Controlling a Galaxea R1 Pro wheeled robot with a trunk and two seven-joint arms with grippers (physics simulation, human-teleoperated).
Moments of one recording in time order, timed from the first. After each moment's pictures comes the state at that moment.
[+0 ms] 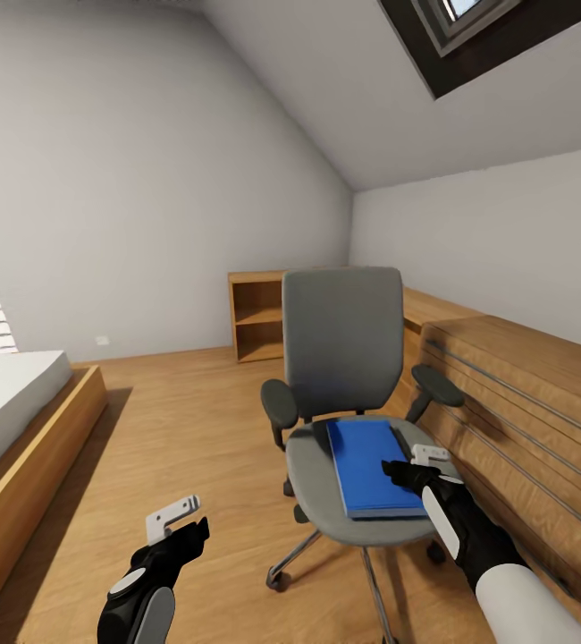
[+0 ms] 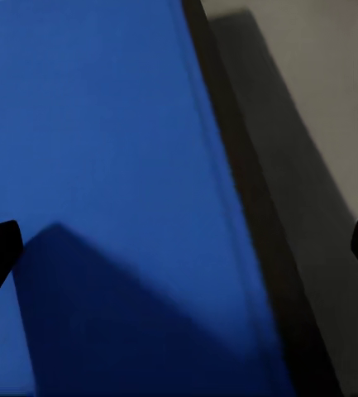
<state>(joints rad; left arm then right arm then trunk) -0.03 -0.15 -0.07 -1.62 0.37 0.59 0.53 -0.61 -0.07 0.00 -0.75 -0.20 0.36 -0.04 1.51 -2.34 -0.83</state>
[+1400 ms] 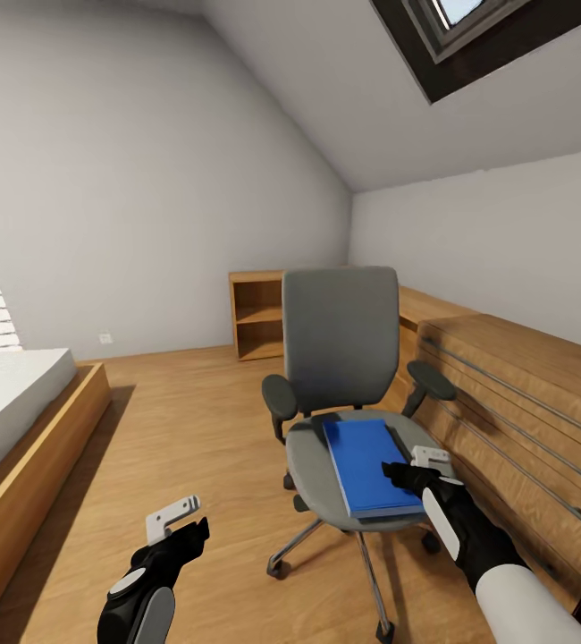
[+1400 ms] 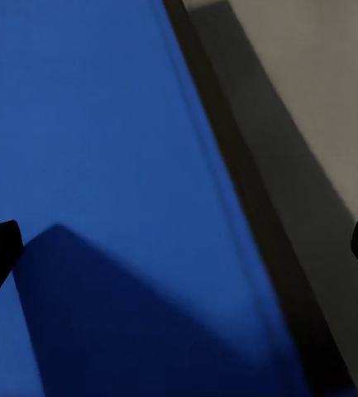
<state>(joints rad) -0.03 -0.15 -0.07 -1.62 0.36 0.59 0.53 -0.61 -0.07 0.00 -0.74 -0.20 0.36 -0.04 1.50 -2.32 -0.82</state>
